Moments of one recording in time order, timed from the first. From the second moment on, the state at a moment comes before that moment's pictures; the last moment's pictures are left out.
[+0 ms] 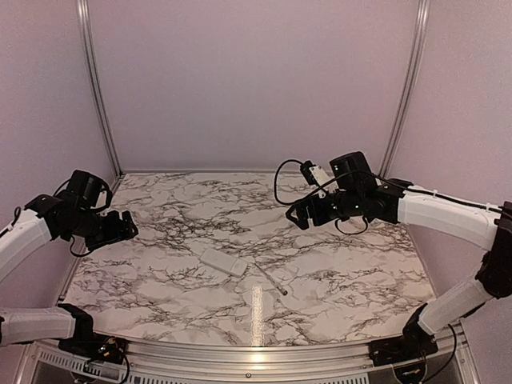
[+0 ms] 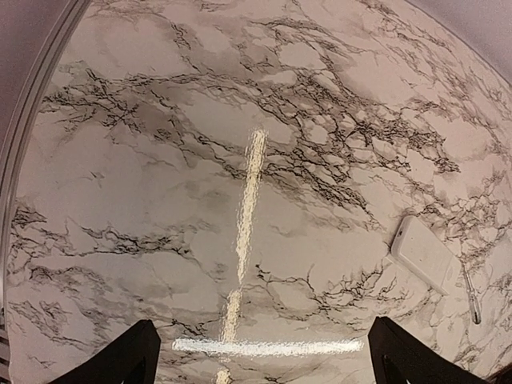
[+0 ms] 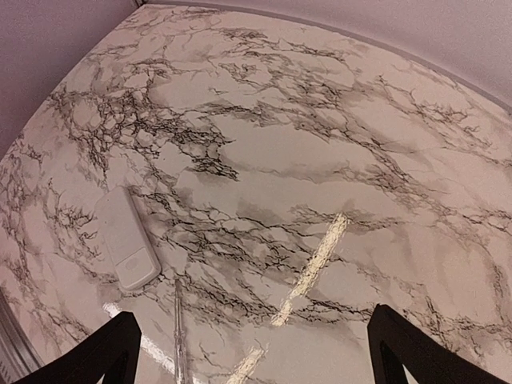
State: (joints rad) left arm -0.28 1.00 0.84 -0.80 -0.01 -0.51; right arm 0.65 1.39 1.07 -0.36 -0.08 0.18
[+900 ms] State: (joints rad) left arm -0.28 0.93 0.84 -0.82 -0.01 -0.51; right arm 1.01 1.87 1.29 -0.16 -0.05 -0.05
